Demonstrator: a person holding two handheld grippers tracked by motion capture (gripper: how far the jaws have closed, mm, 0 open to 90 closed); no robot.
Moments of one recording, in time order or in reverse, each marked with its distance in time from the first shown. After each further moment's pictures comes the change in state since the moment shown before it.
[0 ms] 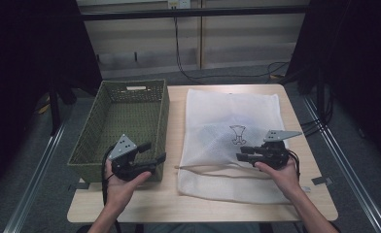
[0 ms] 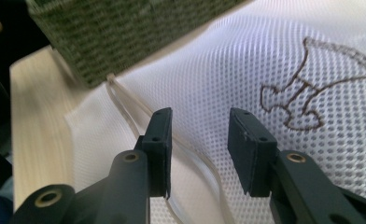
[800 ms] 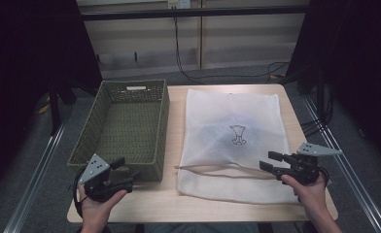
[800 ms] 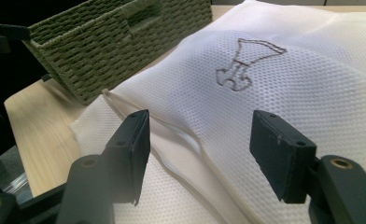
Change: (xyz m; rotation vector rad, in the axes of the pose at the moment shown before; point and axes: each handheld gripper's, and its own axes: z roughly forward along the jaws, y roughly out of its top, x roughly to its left) left arm 0.010 -0.039 -0.062 -0.005 0.125 -0.031; right arm 0.012 -0.033 -0.070 -0.134 -0.130 0.097
